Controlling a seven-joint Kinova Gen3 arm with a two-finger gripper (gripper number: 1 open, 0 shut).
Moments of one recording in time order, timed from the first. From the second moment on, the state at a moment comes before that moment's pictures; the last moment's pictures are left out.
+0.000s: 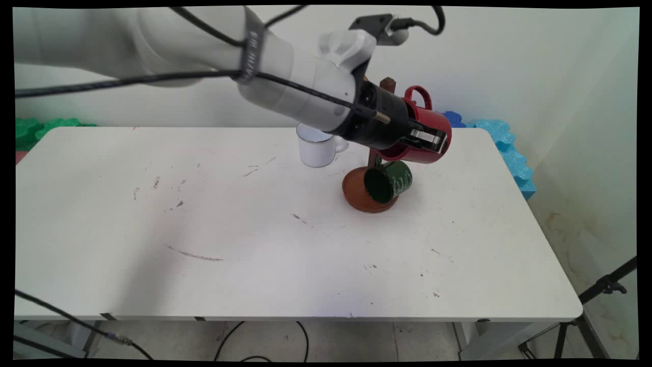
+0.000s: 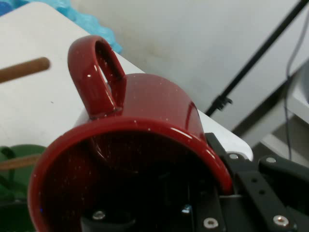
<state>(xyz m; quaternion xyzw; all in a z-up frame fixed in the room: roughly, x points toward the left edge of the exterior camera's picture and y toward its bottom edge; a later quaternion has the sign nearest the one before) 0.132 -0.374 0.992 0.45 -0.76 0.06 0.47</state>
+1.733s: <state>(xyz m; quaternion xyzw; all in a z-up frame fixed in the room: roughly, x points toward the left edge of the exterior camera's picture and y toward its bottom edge) 0.259 -0.362 0.952 0.20 -0.97 0.04 0.16</state>
